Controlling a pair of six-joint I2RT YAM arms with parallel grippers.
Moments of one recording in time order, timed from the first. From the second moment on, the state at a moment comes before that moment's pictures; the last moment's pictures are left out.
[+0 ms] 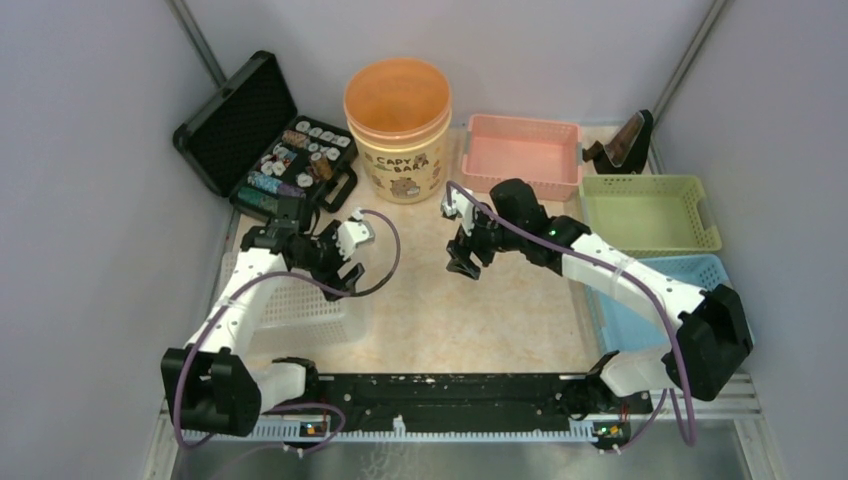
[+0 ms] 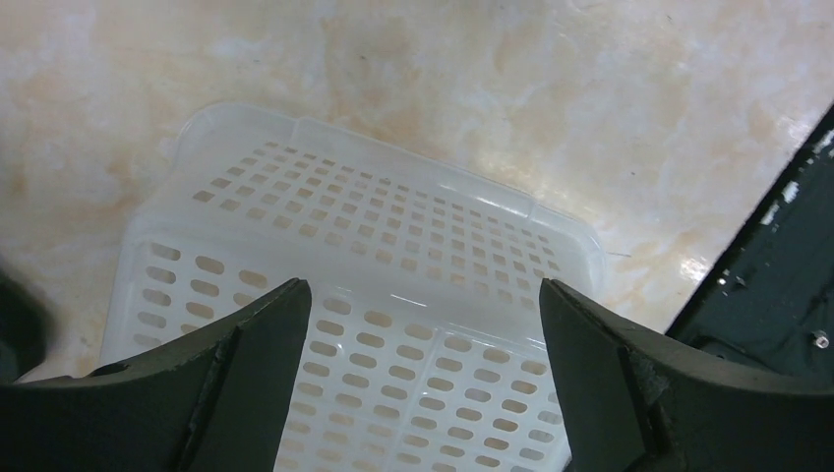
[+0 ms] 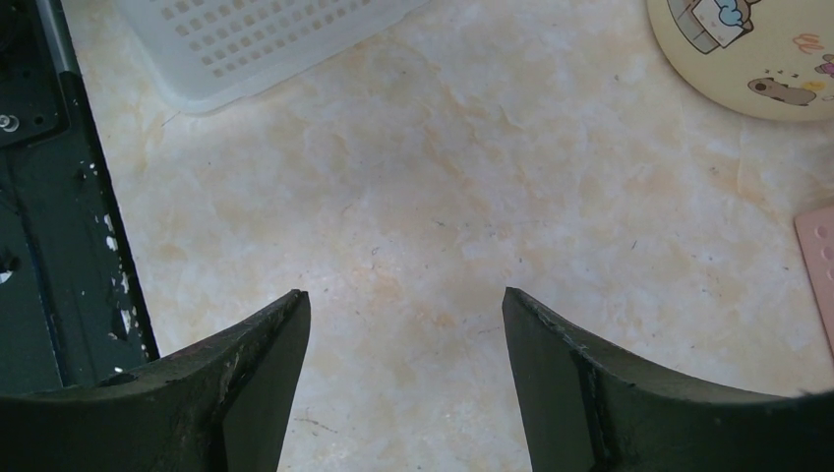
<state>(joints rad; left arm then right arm) -0.10 1.19 0.94 -0.91 0.50 0.85 0.73 1.35 1.07 -0.37 -0.41 -0.31</state>
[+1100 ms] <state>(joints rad) -0.11 1.05 0.90 -1.12 0.36 0.99 0.73 1.39 1.08 -0.39 -0.39 -0.31</state>
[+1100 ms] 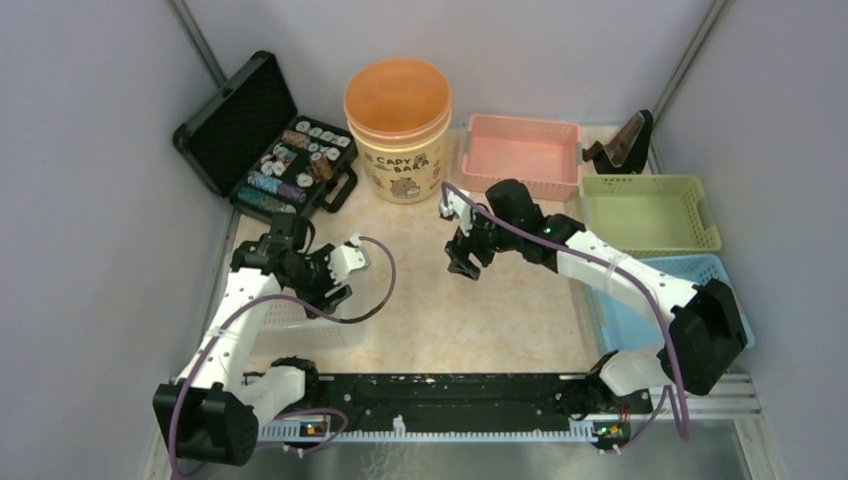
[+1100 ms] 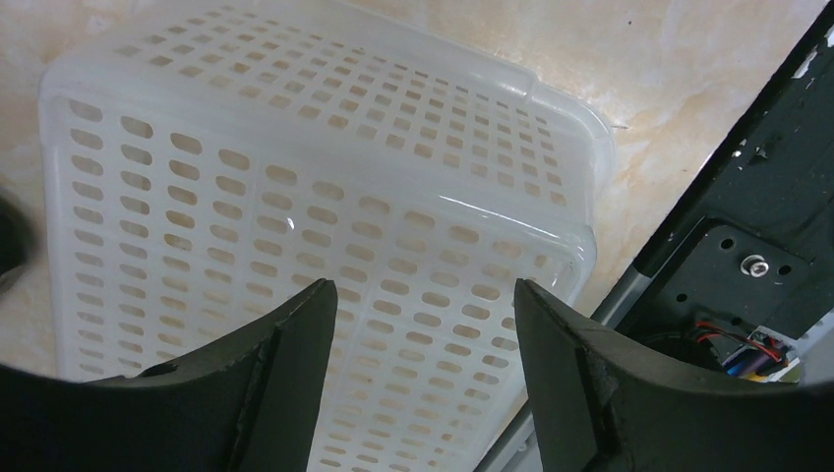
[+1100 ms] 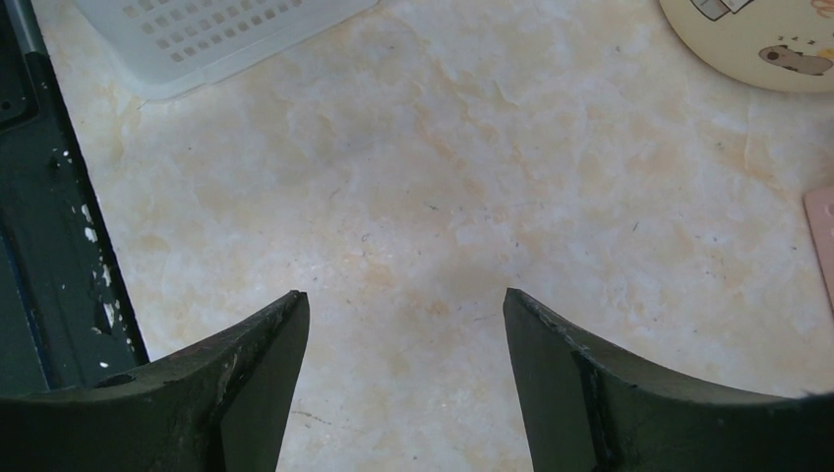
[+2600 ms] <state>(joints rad) -0.11 0.96 0.86 -0.62 0.93 0.85 0.36 1.82 1.32 -0.25 0.22 -0.75</state>
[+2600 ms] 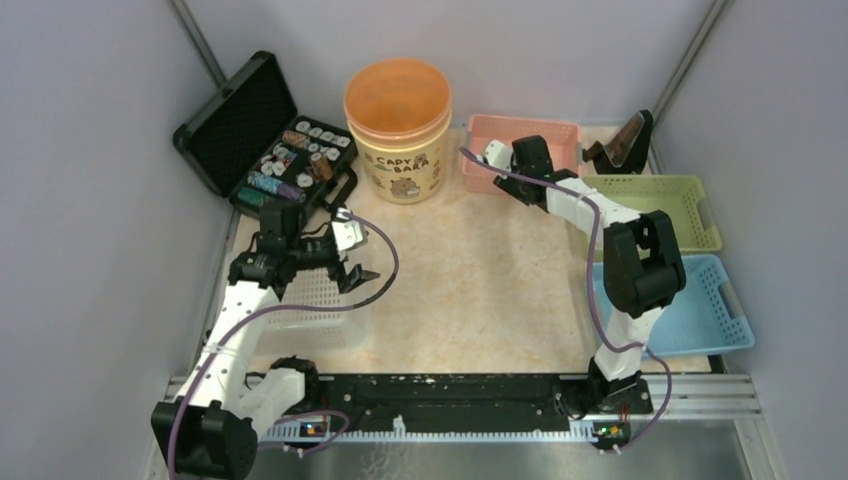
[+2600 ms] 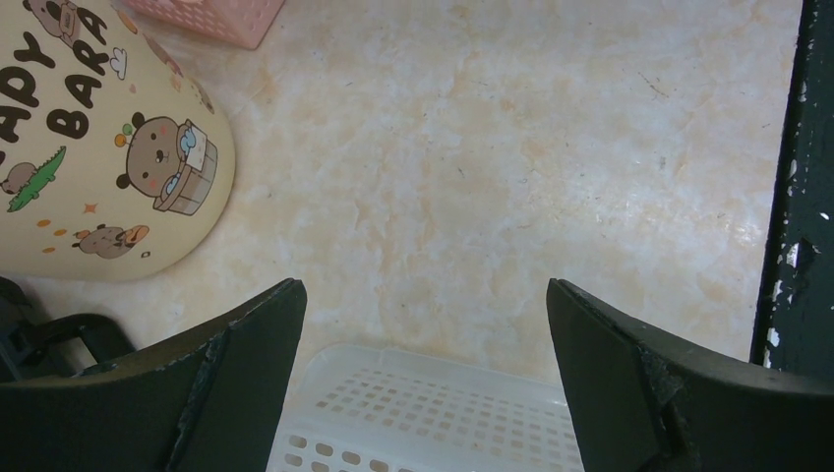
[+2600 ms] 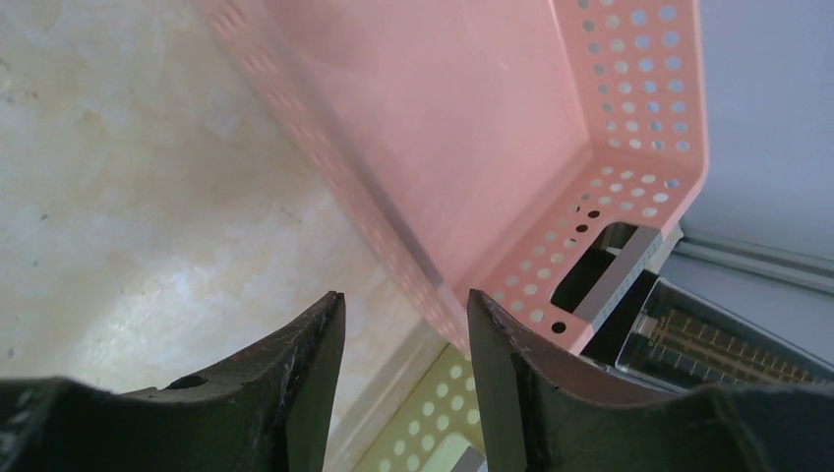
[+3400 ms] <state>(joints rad) -0.11 0.96 0.83 -0.60 0.93 0.85 0.31 1.89 1.34 -0.21 0.02 -0.90</state>
